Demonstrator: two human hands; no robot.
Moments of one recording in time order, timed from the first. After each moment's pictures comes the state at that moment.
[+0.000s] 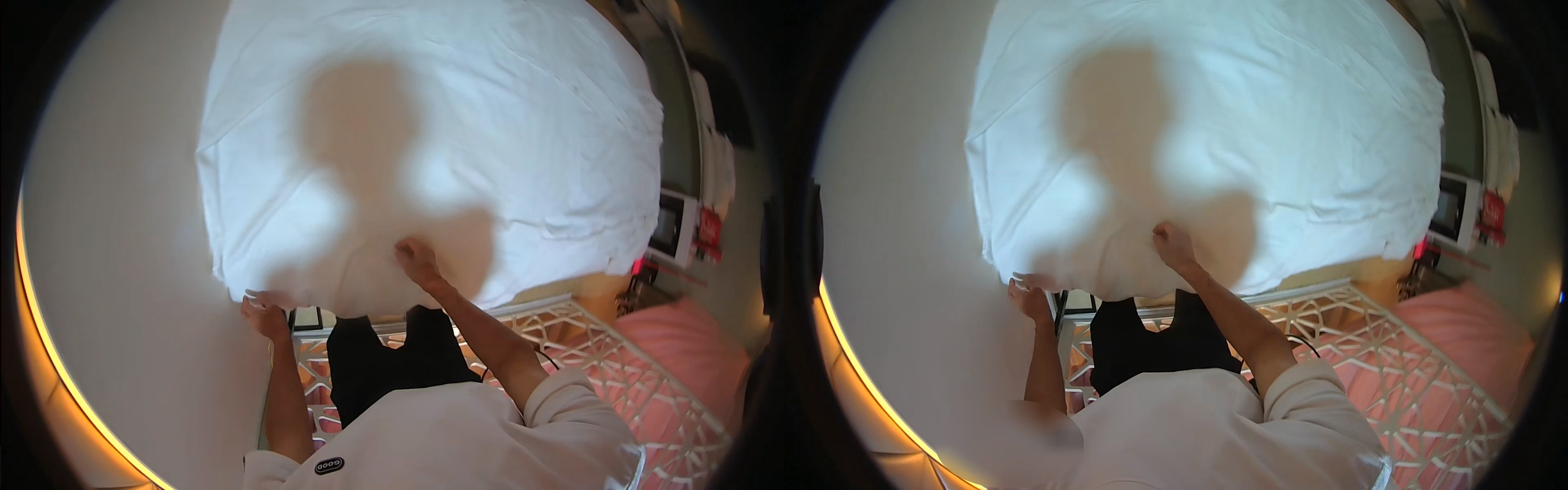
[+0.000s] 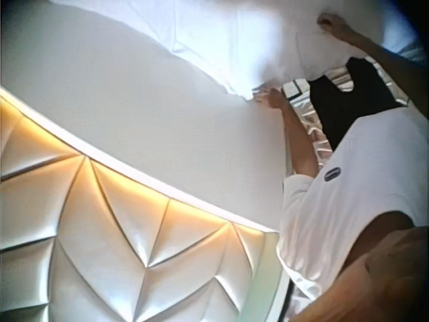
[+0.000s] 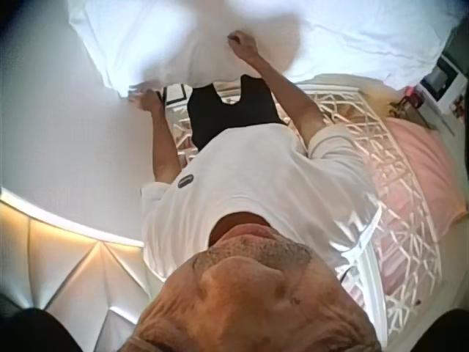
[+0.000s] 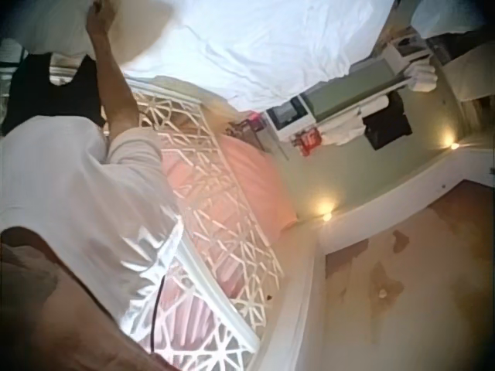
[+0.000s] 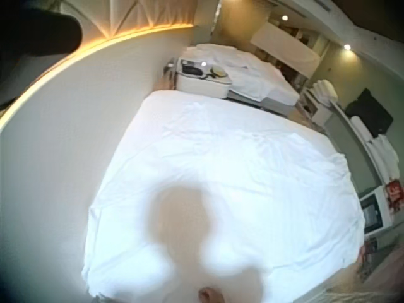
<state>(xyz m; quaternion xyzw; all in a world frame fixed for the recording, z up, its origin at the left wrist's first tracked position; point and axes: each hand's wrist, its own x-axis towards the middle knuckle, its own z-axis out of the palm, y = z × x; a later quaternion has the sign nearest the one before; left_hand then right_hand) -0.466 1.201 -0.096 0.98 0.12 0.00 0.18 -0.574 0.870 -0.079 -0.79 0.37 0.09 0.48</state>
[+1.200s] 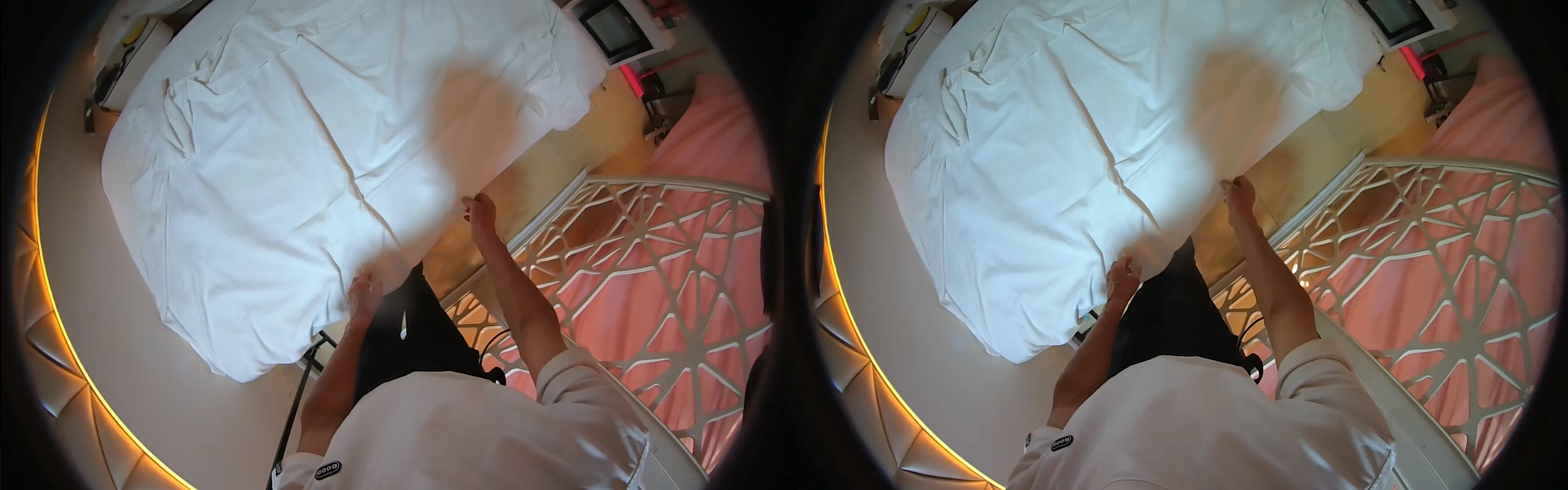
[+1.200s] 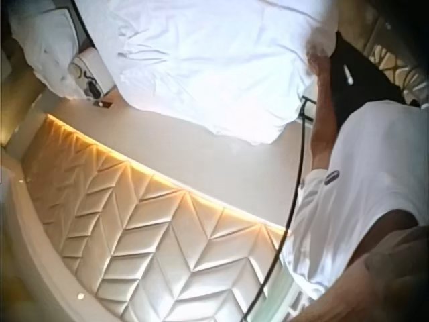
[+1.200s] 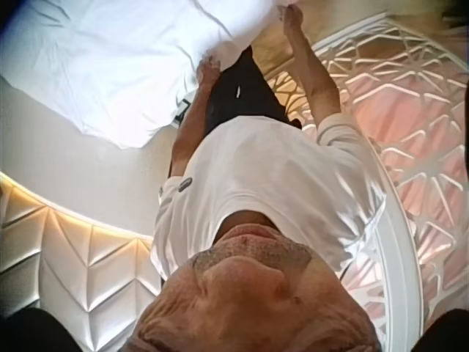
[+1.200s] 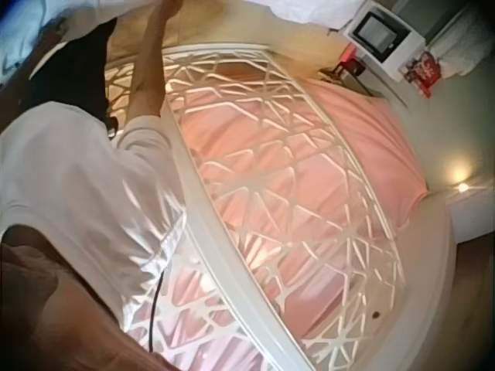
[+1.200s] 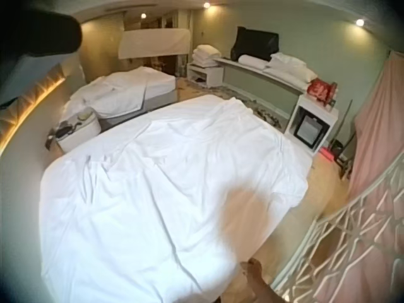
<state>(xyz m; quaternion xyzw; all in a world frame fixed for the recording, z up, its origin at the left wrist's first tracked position) -0.709 0.841 -0.048 0.83 -0.38 -0.38 0.13 -0.925 0.613 -0.063 -0.32 0.71 -0.31 0.55</state>
